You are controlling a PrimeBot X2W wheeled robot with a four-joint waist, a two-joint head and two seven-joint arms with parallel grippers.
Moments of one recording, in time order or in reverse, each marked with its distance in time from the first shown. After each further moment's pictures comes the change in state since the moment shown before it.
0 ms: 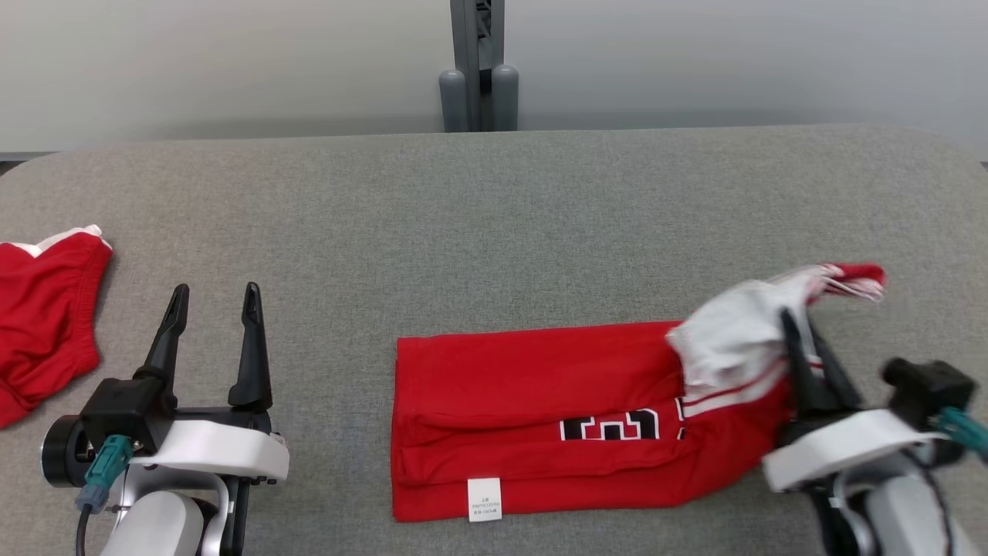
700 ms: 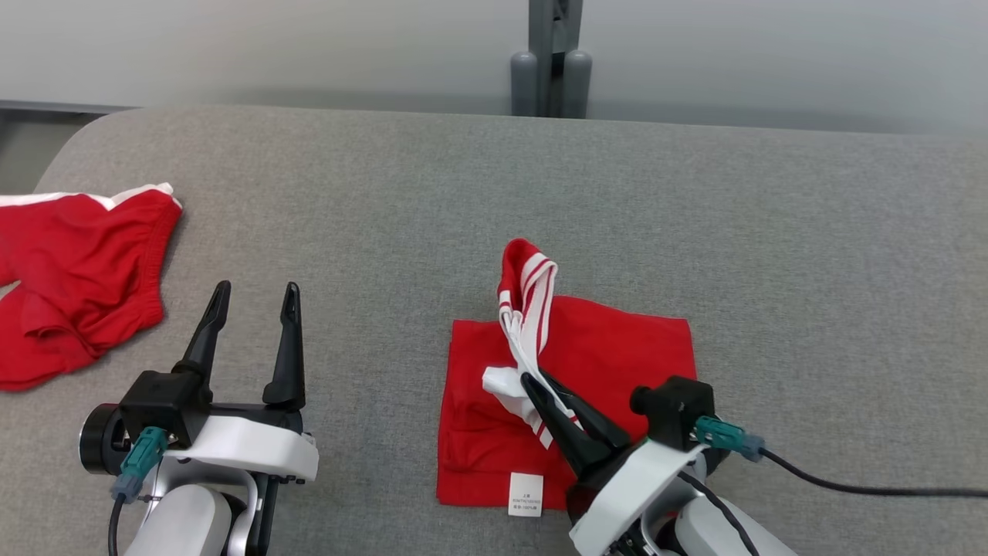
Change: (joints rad) left arm -0.028 -0.024 -0.048 0.027 0.002 -0.026 0.000; right arm -0.103 0.123 0.529 -0.064 0.096 0.000 0.098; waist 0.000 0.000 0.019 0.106
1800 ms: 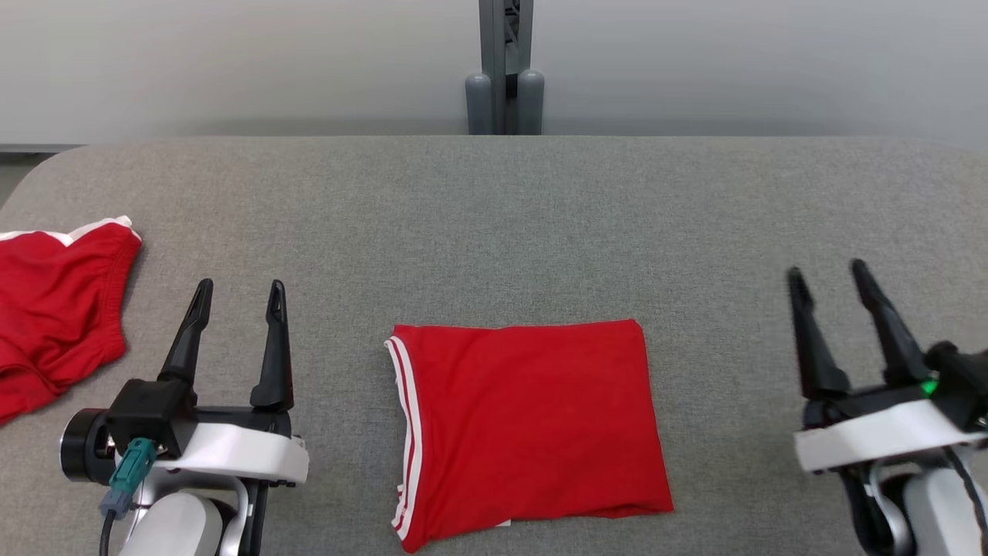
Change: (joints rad) left arm 0.022 0.019 0.006 -0.060 0.021 0.040 0.002; right arm 0.126 -0.077 -0.559 -0.195 -0.228 0.000 -0.082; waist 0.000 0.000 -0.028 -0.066
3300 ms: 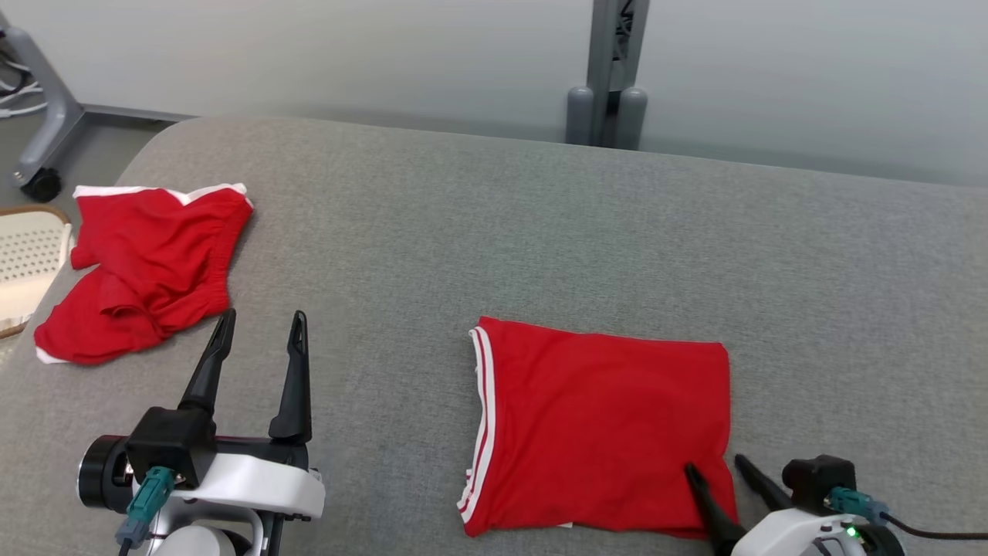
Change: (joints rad) left arm 0.077 0.017 -0.036 -0.091 -0.003 0.031 0.036; right arm 0.145 0.054 0.097 0.252 -0.011 0.000 0.237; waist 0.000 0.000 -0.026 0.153
